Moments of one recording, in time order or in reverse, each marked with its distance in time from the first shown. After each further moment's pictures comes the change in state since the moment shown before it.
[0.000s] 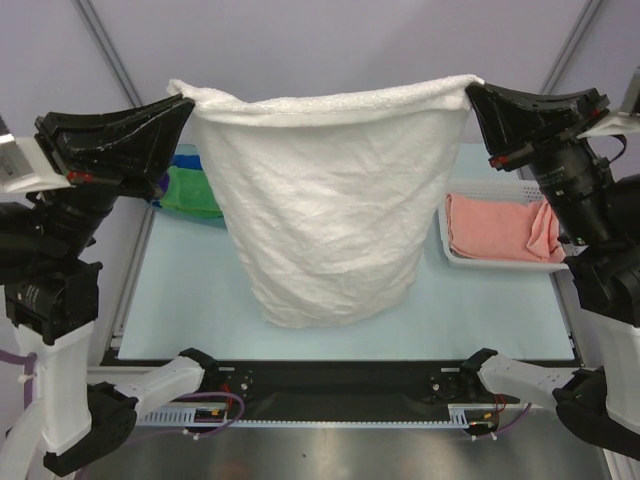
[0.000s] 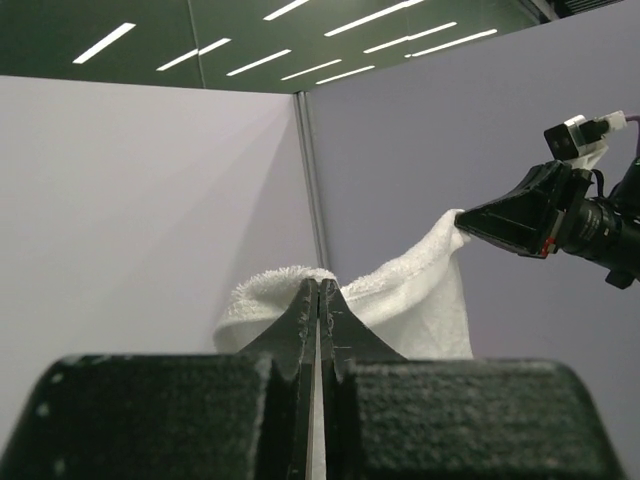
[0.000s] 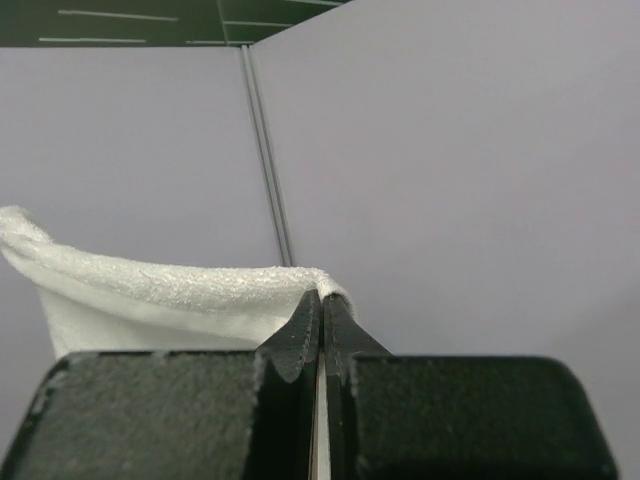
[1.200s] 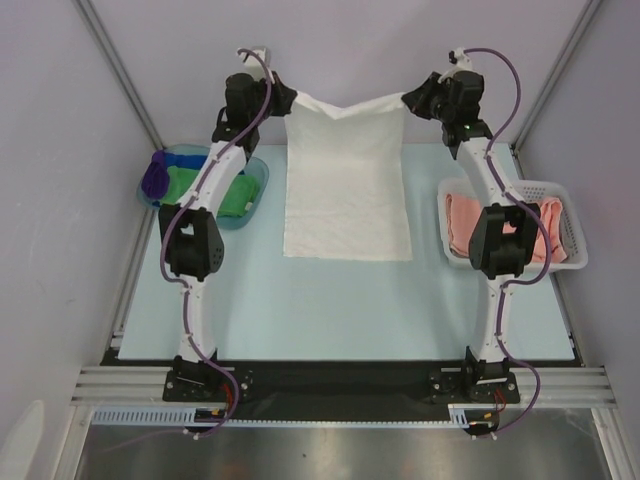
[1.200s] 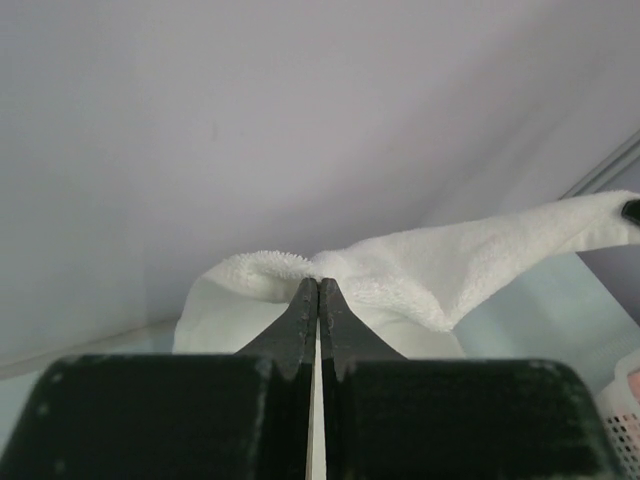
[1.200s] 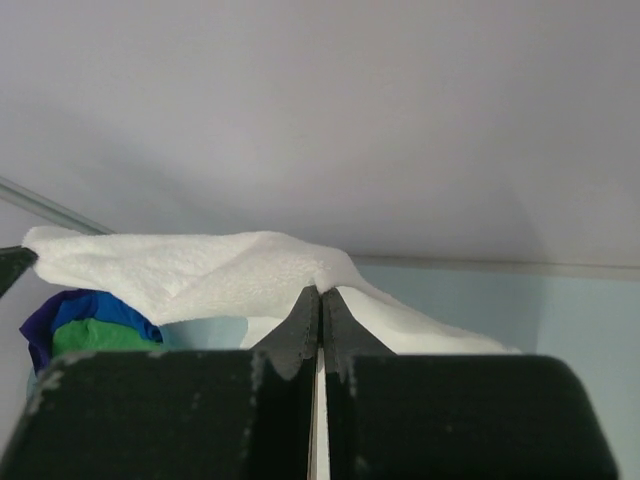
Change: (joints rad) left arm 0.214 1.199 0.275 0.159 -0.202 -0.081; right arm -0.520 1.123 0.209 0.247 -0.299 0.294
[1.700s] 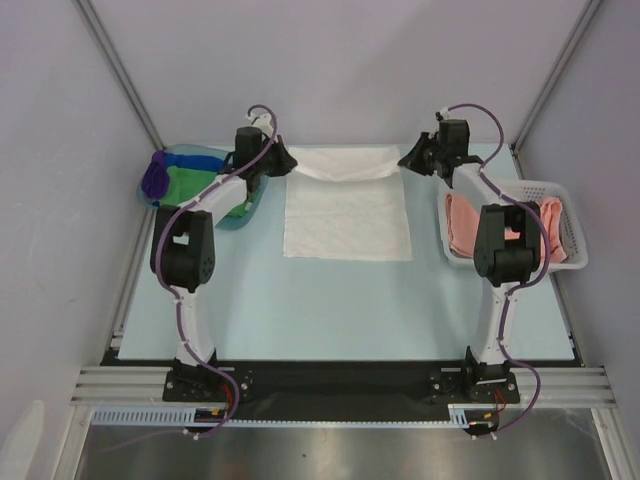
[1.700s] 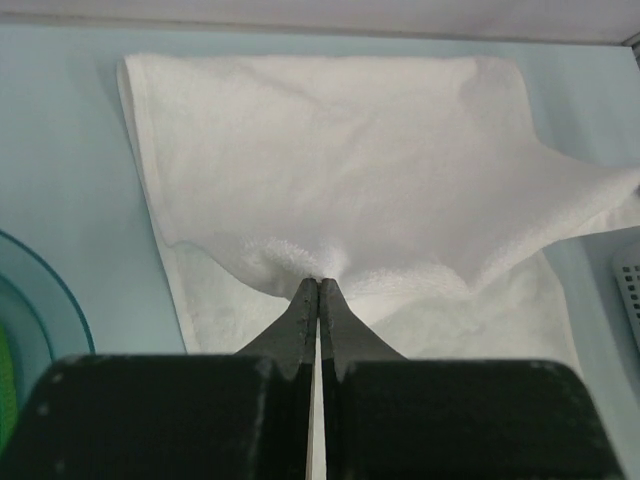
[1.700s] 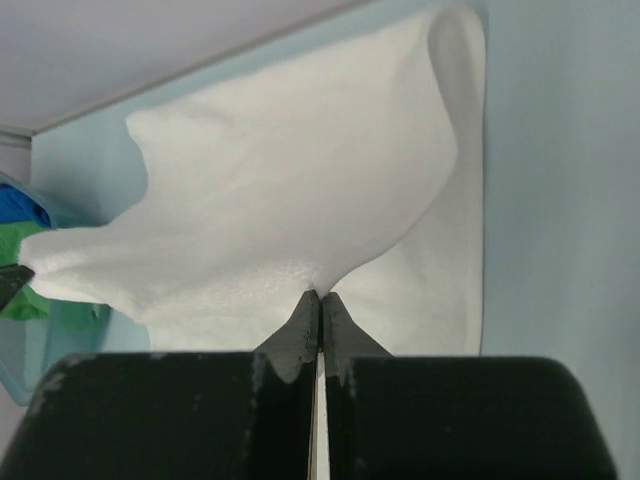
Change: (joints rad) left arm 0.000 -0.150 -0.592 0.052 0.019 -0.070; right arm 0.002 -0.093 -0.426 -0.084 -0.002 0.023
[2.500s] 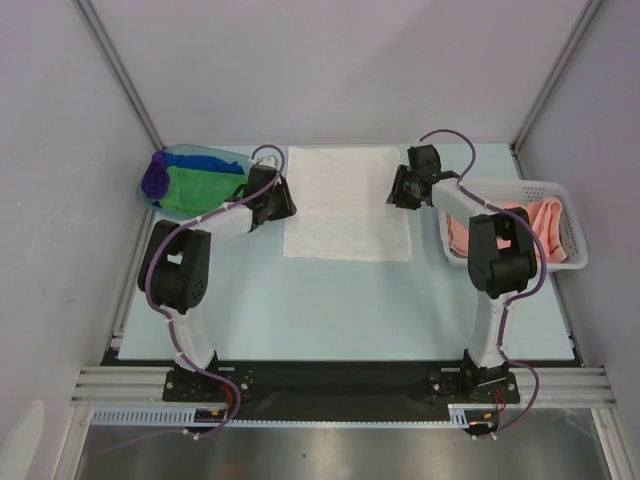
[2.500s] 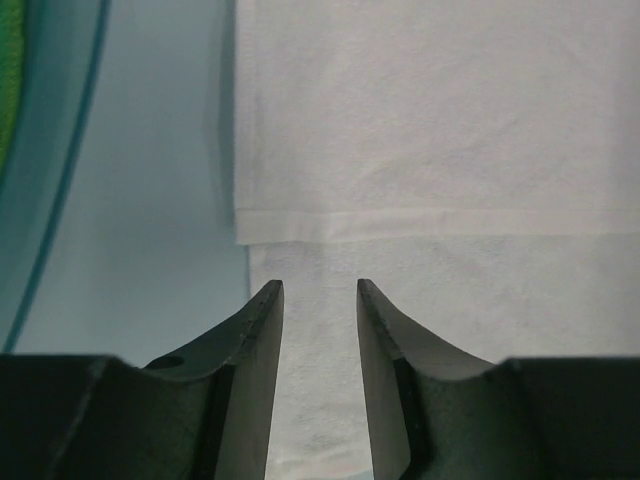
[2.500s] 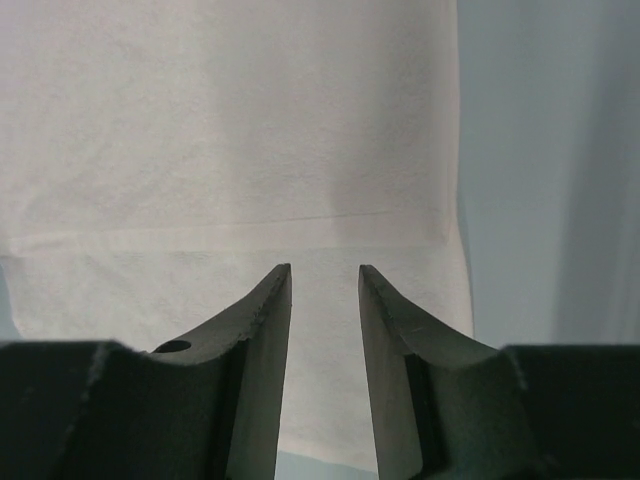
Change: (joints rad) left arm -0.103 -0.200 -0.380 -0.116 -0.254 -0.112; right arm 0.142 -0.102 -0.216 -0.199 0.250 -0.024
